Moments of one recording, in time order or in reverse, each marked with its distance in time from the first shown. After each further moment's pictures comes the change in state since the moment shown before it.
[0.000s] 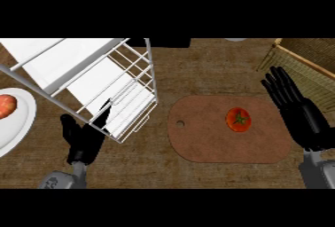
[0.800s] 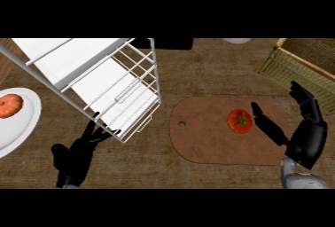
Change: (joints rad) left arm 0.167 0.034 -0.027 -0.091 -0.122 0.082 -0.127; right arm 0.093 0.221 -0.037 -0.031 0.611 -0.832 -0.064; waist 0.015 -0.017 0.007
